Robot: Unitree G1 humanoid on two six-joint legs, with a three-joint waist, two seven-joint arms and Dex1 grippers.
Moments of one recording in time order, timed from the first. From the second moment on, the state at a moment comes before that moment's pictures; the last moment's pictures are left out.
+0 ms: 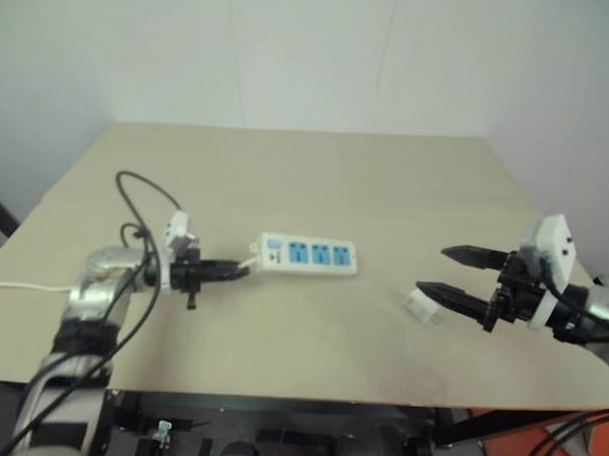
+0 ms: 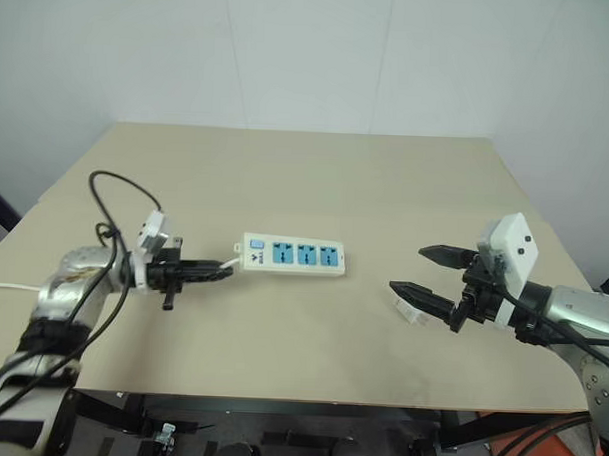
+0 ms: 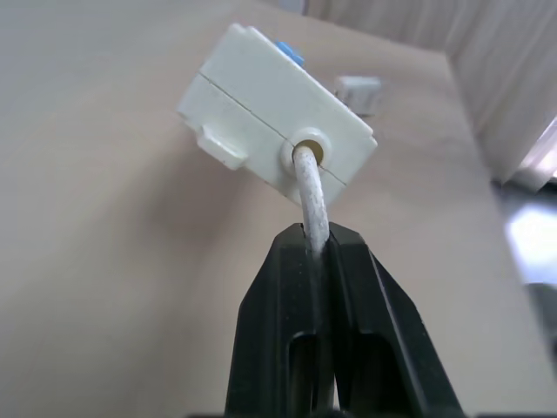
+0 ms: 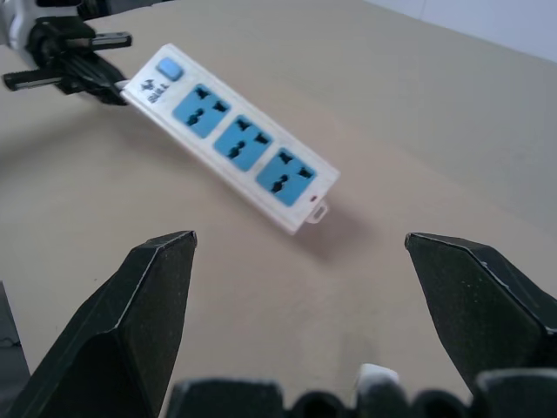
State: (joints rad) left arm -0.51 0.69 0.07 0.31 -0.43 0.40 -1.46; right arm -0.15 -0.91 -0.38 -0.47 0.77 0.72 0.84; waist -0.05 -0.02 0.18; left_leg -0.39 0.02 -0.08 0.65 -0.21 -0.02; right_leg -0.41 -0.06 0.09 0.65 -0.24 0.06
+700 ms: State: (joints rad) left arm -0.32 0.71 0.19 0.04 -0.58 0.59 -1.24; right arm -0.19 -0.91 -0.33 -0.46 0.77 0.72 0.83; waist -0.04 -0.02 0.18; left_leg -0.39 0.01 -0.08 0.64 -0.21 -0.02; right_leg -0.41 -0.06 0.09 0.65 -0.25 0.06
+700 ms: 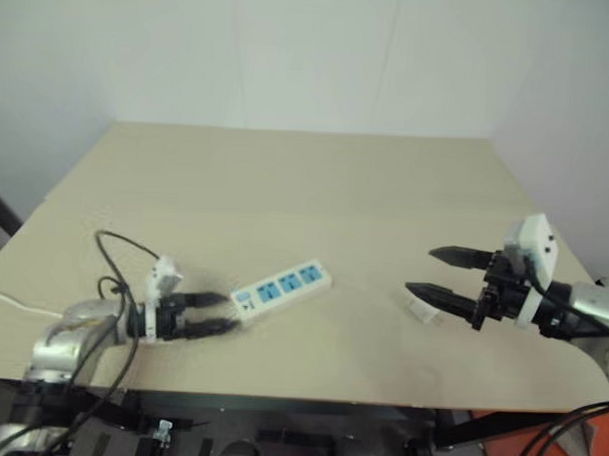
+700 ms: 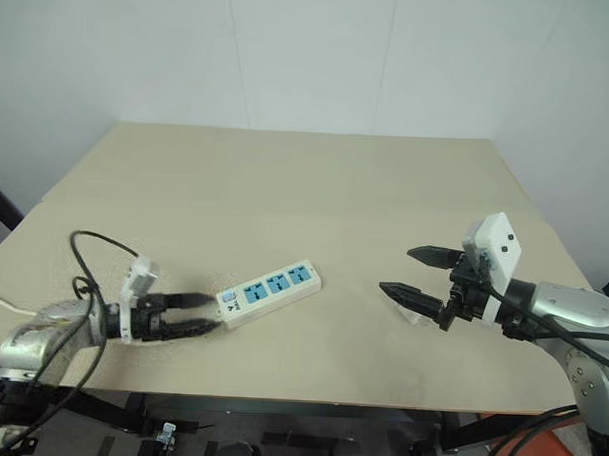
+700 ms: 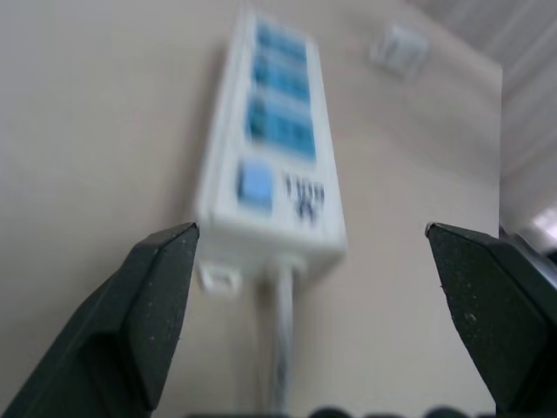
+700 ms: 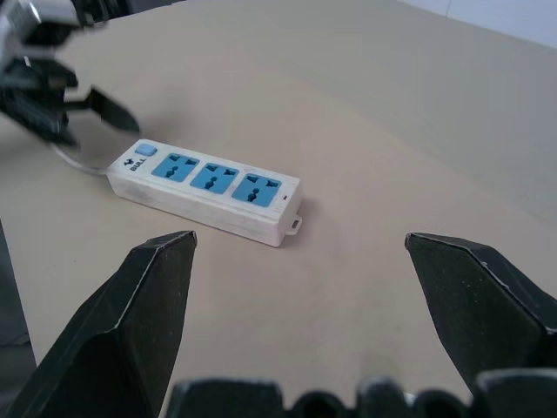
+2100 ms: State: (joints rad) left arm -0.33 0.44 -0.02 0.40 -0.23 -0.23 -1.09; right arm -0.22 -0.88 -0.33 -0.51 0.85 0.76 0.74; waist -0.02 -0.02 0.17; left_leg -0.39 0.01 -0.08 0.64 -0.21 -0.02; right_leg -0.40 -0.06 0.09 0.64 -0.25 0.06
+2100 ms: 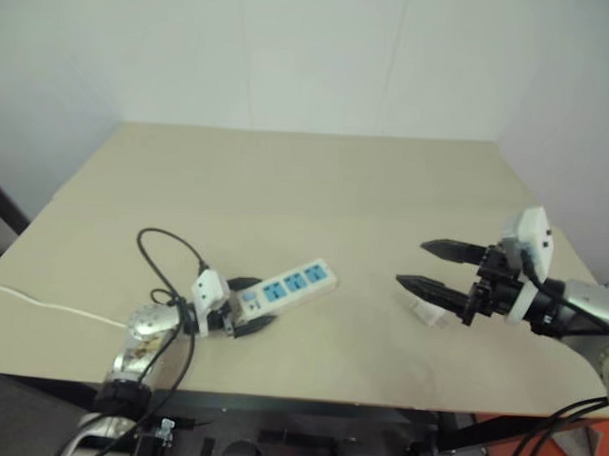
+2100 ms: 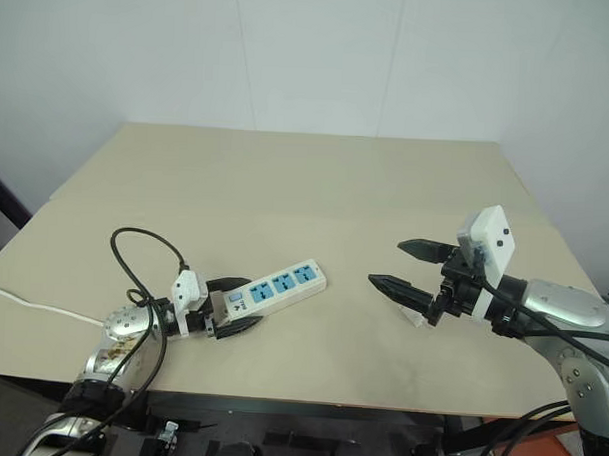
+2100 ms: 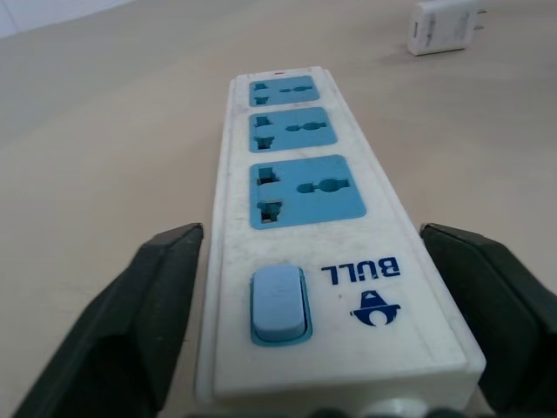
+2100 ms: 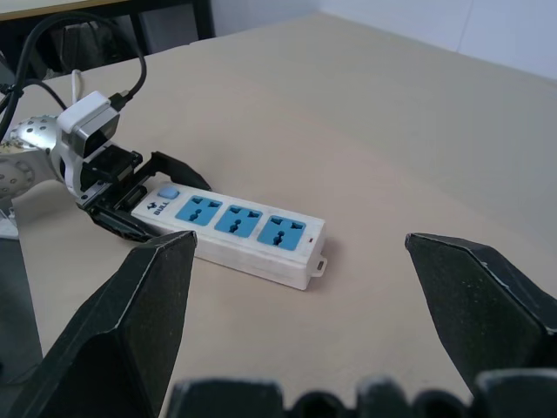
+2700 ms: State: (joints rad) left arm -0.44 0.44 -0.11 0.41 -0.27 -0.17 -1.32; right arm -0.38 -0.94 -0.21 -0.34 0.74 0.73 0.87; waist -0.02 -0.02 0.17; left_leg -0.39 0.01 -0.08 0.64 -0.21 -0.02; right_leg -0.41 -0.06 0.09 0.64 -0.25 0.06
